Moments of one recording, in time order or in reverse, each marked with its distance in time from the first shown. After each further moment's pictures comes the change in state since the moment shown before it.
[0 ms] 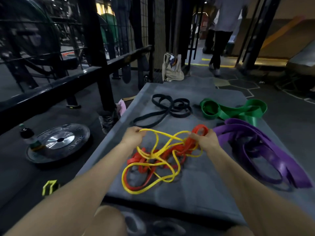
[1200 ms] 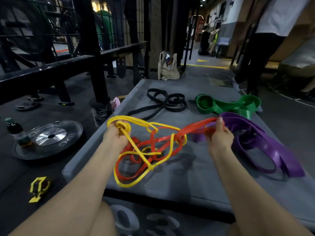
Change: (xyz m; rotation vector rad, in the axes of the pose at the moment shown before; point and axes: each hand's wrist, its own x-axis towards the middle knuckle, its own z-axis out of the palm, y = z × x) left_hand 0.000 -0.017 -0.014 -1.519 0.059 -0.353; right_hand -0.022 0.016 -0.025 0.850 0.310 0.000
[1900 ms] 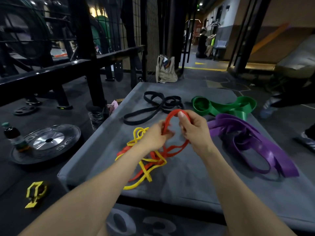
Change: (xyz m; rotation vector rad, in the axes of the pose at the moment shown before) left_hand -0.037 -0.094 0.033 1.691 -0.581 0.445; right_hand -0.050 -0.026 0.028 -0.343 -0.684 -0.294
